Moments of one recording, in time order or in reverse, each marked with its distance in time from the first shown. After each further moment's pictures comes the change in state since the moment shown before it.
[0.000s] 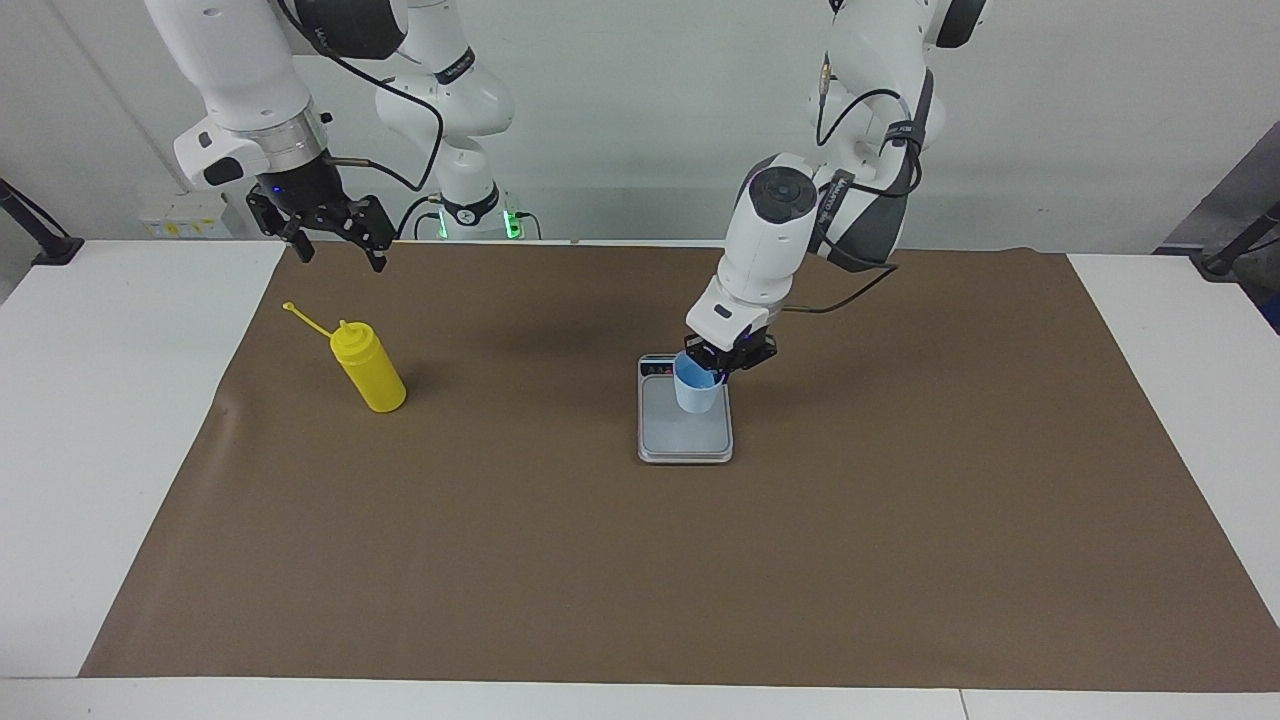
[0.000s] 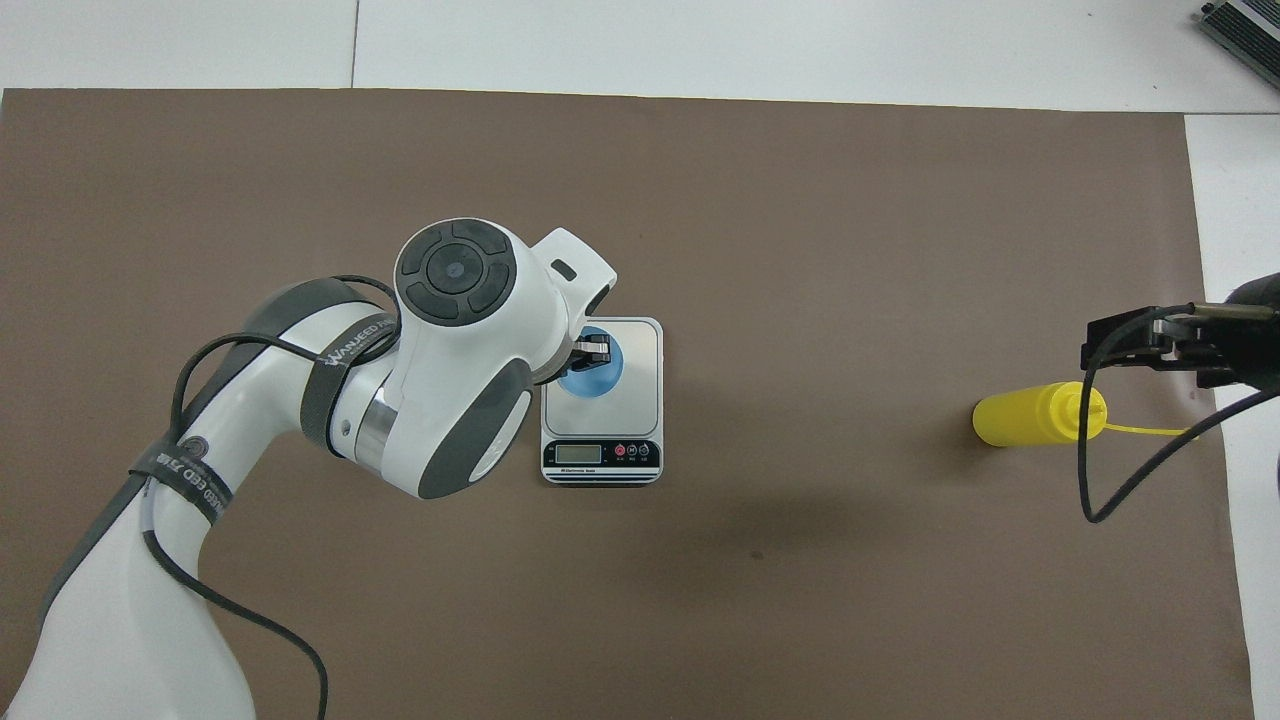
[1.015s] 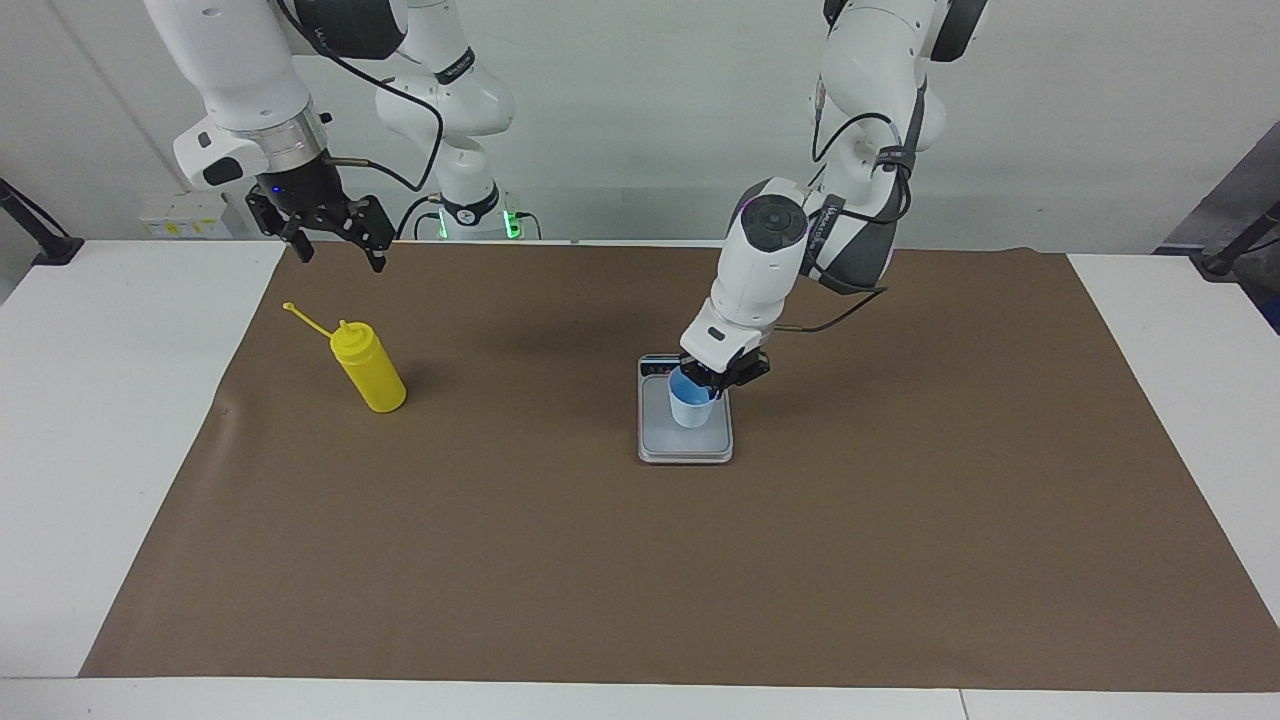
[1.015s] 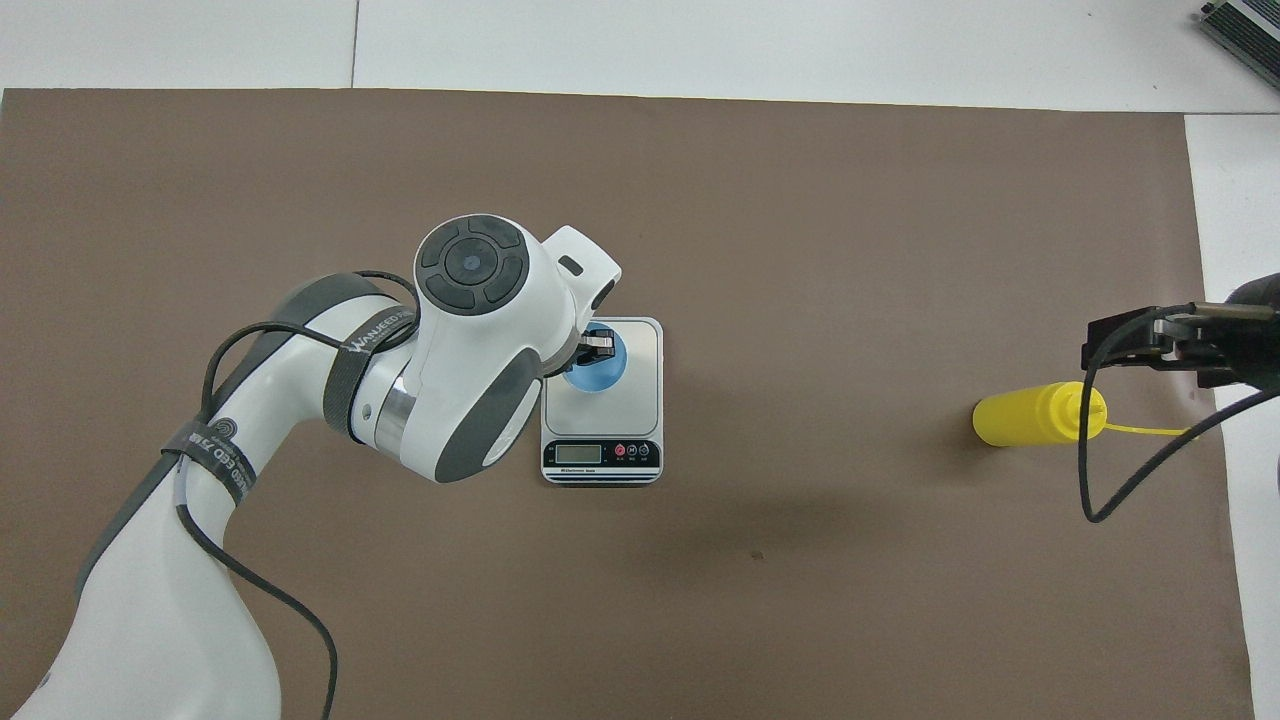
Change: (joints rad) left arm -0.003 0.033 0.004 0.004 0.000 0.018 -0.003; right arm -0.001 0.000 0.000 0.000 0.000 0.000 -0.001
